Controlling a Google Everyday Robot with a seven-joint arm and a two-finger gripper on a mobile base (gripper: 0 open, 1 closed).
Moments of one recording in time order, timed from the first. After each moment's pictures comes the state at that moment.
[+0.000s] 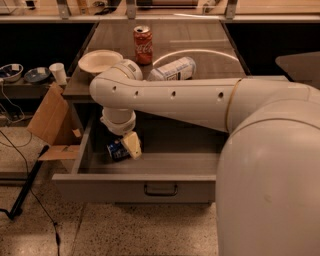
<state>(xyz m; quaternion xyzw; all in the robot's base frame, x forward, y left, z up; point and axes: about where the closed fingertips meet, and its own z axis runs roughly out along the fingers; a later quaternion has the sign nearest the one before) 0.614 0.123 0.680 -0.90 0.41 -0.06 0.11</state>
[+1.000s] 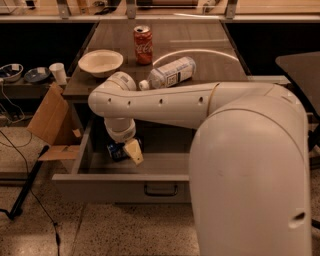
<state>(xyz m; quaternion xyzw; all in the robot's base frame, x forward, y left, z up) 0.622 0.116 0.631 -0.90 0.44 -0.07 0.05</state>
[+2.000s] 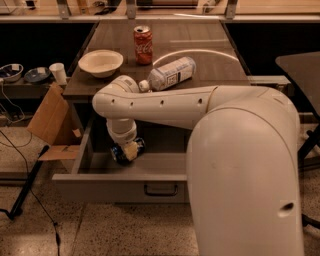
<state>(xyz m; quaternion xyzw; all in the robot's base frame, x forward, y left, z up) 0.623 0.119 0.613 -0.90 0.43 -0.04 0.05</state>
